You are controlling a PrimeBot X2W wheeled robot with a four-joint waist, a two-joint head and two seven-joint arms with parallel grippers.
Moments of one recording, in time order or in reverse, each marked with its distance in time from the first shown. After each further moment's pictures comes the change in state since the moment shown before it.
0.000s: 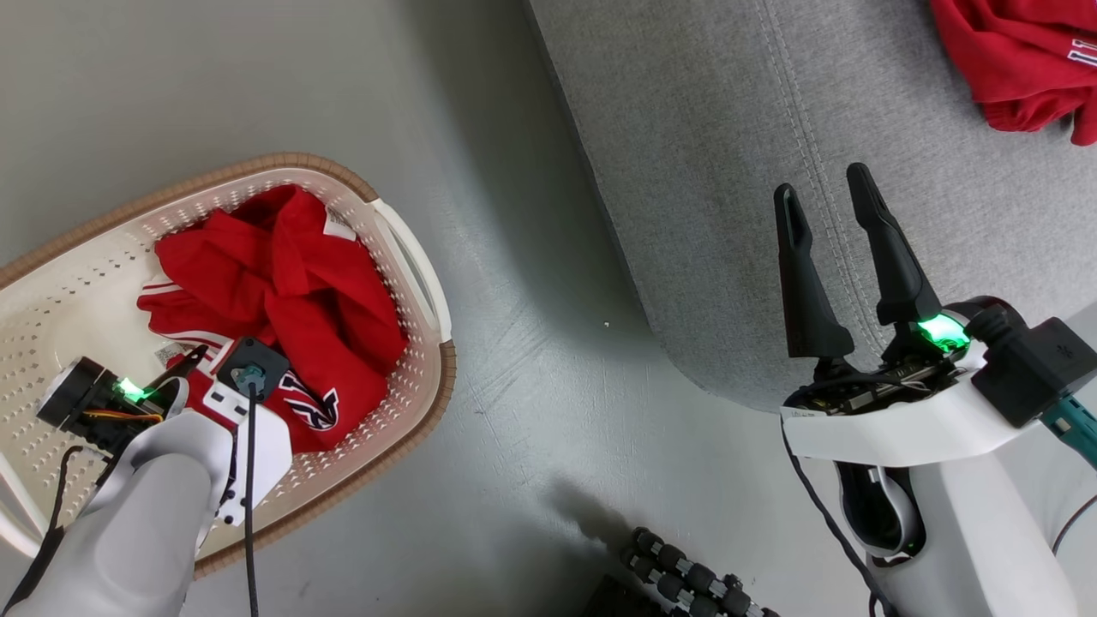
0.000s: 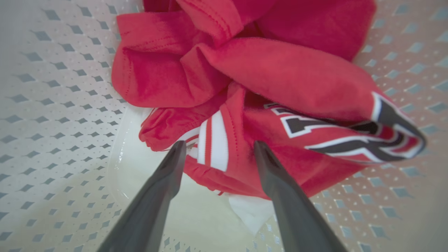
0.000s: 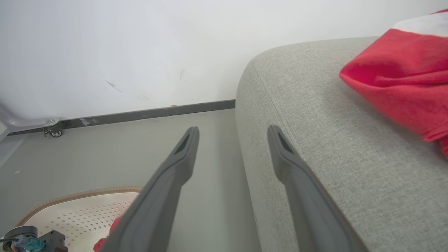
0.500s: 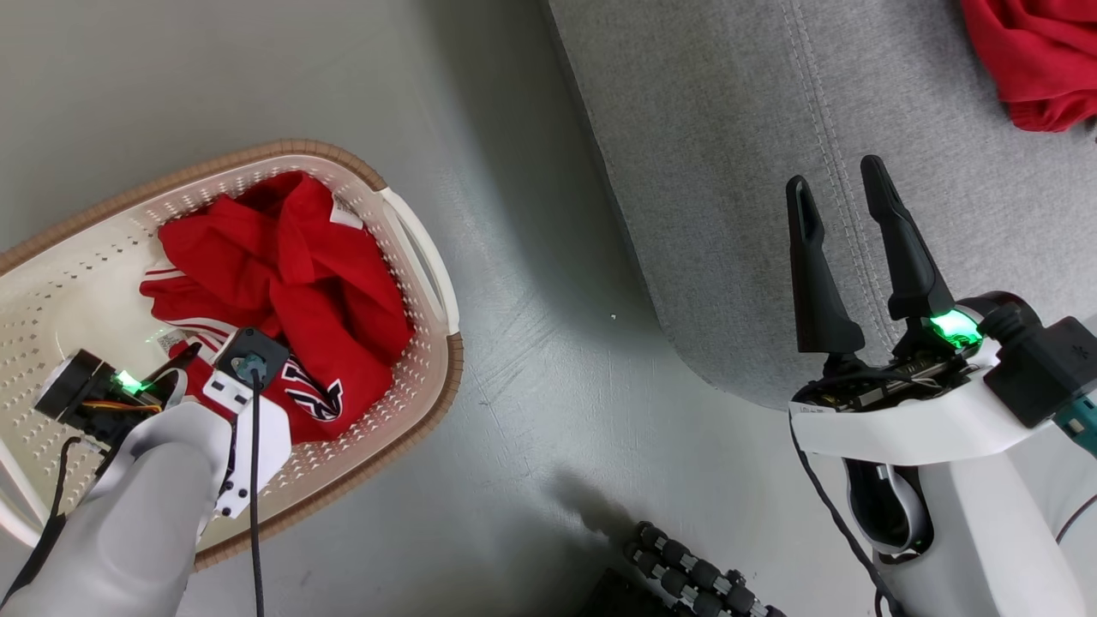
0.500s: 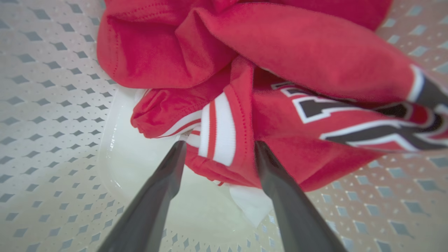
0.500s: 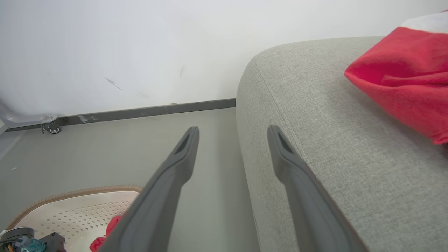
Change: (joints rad) left arm -0.033 -0.011 -0.012 0.046 0.002 0.002 0.031; right arm 0.000 0.000 -0.015 -0.016 -0.011 0.000 0.000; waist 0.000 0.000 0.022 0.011
